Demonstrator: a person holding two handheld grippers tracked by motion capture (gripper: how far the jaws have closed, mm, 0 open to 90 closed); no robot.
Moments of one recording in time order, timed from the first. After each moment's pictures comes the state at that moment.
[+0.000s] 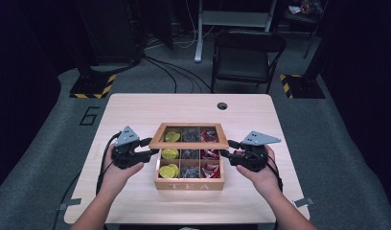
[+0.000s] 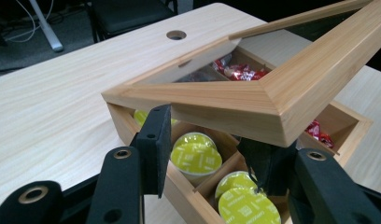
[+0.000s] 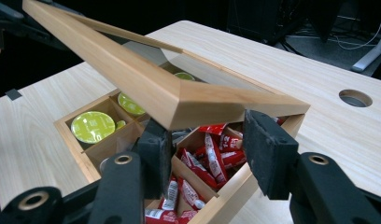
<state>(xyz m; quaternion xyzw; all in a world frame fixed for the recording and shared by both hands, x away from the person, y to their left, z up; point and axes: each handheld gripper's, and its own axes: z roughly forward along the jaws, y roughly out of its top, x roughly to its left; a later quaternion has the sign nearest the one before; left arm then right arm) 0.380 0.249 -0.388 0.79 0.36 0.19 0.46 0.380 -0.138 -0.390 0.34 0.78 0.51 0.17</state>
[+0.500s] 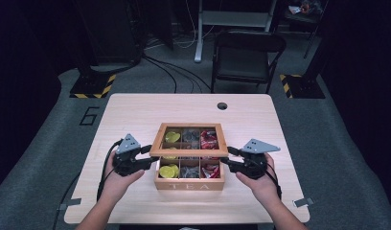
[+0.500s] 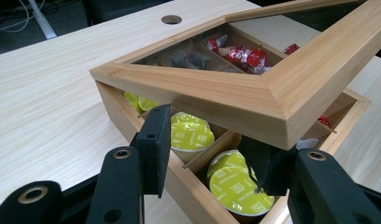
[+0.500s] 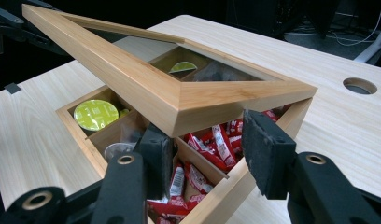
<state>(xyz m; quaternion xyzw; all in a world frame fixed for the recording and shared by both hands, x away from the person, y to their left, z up) 0.370 0.249 -0.406 0.79 0.36 0.18 0.46 0.366 -0.137 -0.407 0.34 0.77 0.50 0.17</state>
